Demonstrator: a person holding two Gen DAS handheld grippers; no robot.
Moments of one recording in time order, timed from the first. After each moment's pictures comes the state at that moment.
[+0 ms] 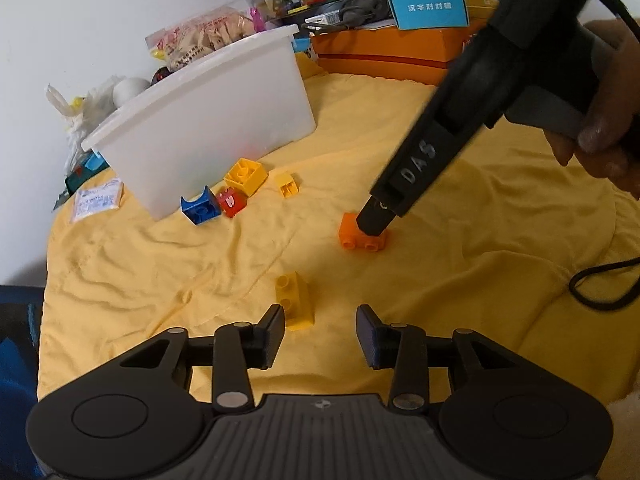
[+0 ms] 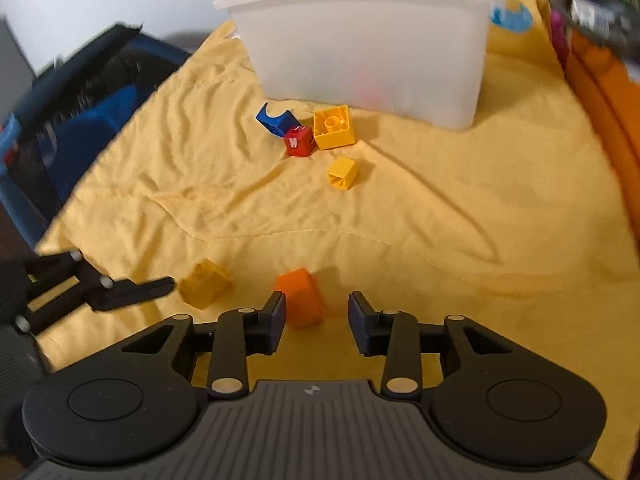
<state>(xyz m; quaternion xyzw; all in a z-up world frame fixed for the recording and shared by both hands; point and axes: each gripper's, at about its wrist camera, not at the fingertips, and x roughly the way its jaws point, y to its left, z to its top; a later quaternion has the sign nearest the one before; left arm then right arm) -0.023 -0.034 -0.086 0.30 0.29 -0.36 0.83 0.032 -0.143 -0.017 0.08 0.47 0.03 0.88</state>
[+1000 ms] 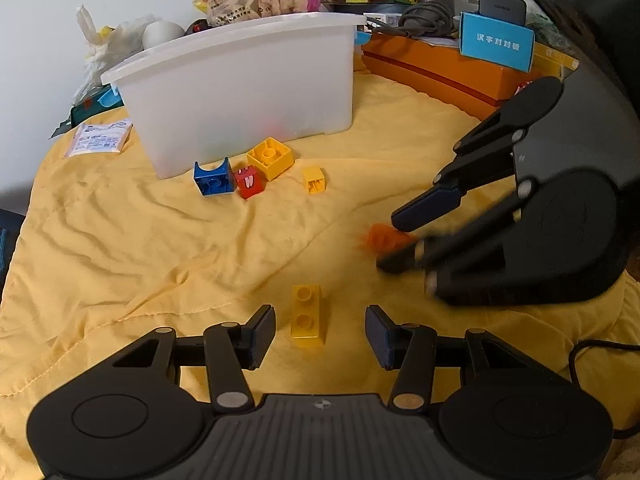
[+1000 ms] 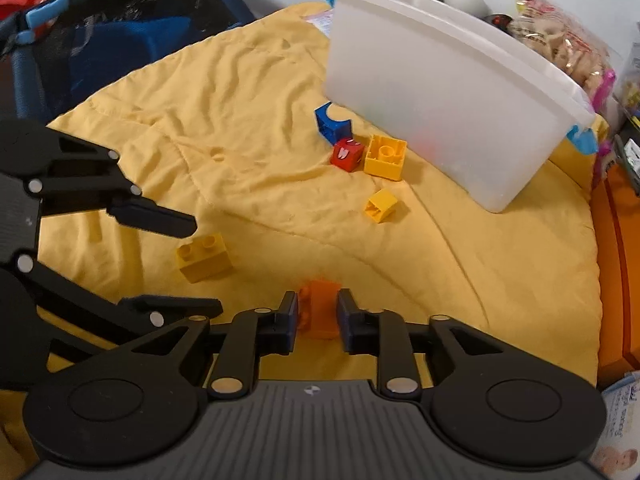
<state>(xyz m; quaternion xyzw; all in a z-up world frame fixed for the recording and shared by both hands) 0.015 -0.030 -0.088 0.19 0.36 -0.35 0.84 0.034 -0.101 -0.016 -0.12 0.45 0.07 0.88</state>
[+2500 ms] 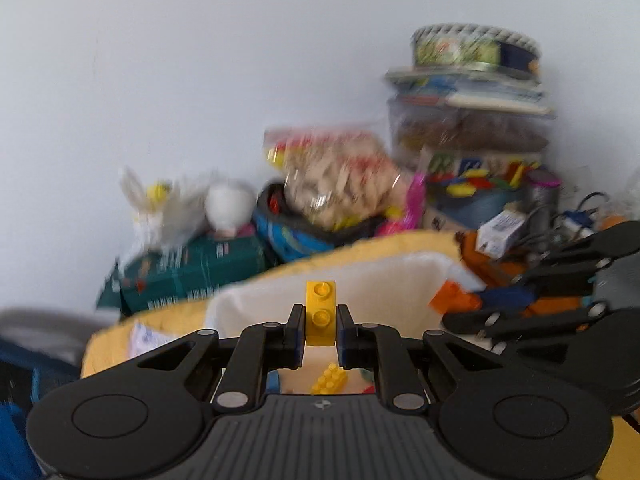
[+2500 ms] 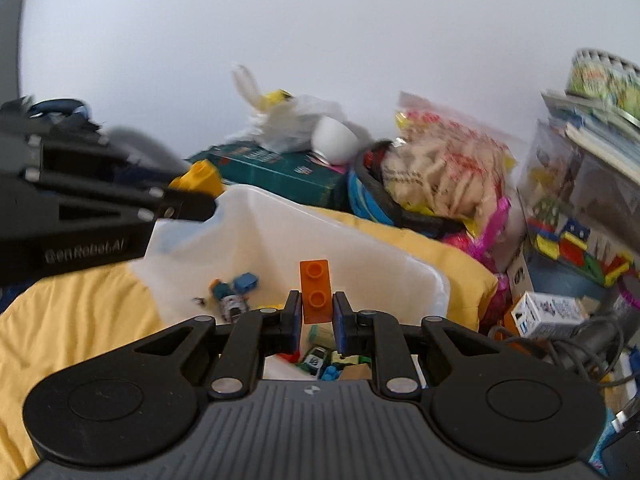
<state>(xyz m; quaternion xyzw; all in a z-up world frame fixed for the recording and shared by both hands) 0.213 -0.097 0.062 0.12 0.23 -0.31 0.91 0.165 -0.183 0.114 -0.06 0.31 -0.05 0.95</state>
